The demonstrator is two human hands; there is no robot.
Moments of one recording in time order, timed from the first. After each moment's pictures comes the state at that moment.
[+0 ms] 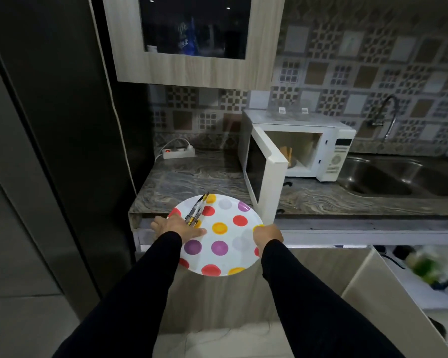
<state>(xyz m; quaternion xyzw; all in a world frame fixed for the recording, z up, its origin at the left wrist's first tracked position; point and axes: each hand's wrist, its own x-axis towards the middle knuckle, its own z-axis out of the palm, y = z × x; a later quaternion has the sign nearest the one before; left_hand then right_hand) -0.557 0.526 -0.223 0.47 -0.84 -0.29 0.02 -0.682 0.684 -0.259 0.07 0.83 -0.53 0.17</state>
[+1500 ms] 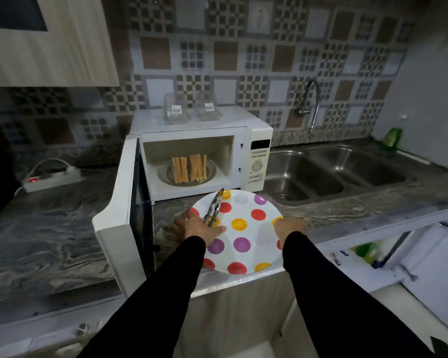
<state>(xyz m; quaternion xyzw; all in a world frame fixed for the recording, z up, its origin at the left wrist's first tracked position) -0.961 0.696 -0.268 0.30 -0.84 -0.45 0.04 -1.028 0.893 -0.249 0.12 0.88 -0.45 0.11</state>
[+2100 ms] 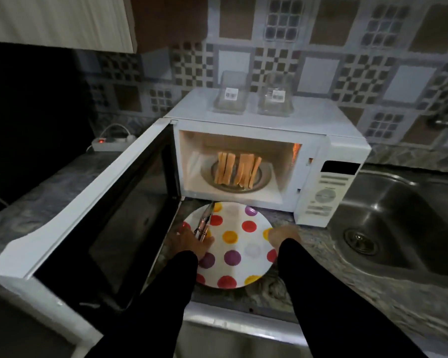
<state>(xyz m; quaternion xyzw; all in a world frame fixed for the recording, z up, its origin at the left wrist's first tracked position) -1.037 0.636 -0.321 0.55 -0.78 -0.30 0.01 -1.191 0.771 -0.298 -0.07 0.92 -0.29 0.24</state>
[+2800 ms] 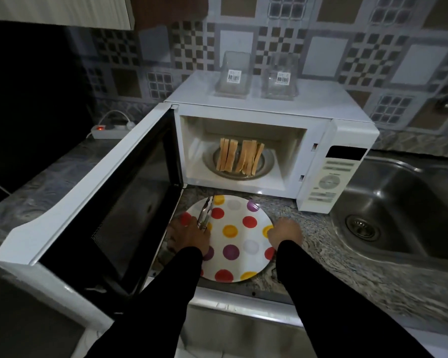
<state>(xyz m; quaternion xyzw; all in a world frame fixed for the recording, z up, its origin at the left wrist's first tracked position) -1.033 0.644 -0.341 0.56 -0.79 -0.25 0.04 -1.176 0.775 -0.324 -0.13 0.96 -0.20 0.15</state>
